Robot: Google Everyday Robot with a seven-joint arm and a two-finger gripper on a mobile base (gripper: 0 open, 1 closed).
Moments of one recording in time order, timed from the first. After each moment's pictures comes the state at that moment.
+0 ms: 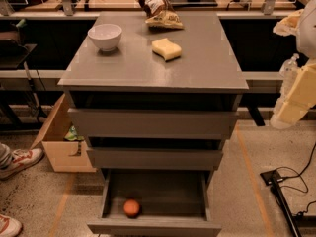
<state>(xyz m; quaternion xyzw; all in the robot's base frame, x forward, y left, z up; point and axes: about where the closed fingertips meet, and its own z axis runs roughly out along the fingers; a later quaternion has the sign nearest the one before) 0.434 -0.204 1.014 -0.60 0.77 -0.08 0.21</state>
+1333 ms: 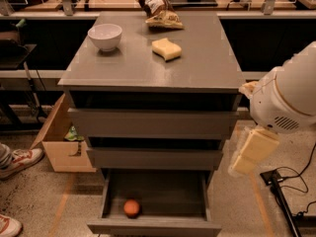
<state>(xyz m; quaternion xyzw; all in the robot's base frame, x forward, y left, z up) 0.417 -0.165 0.899 -0.58 0.79 0.00 0.21</state>
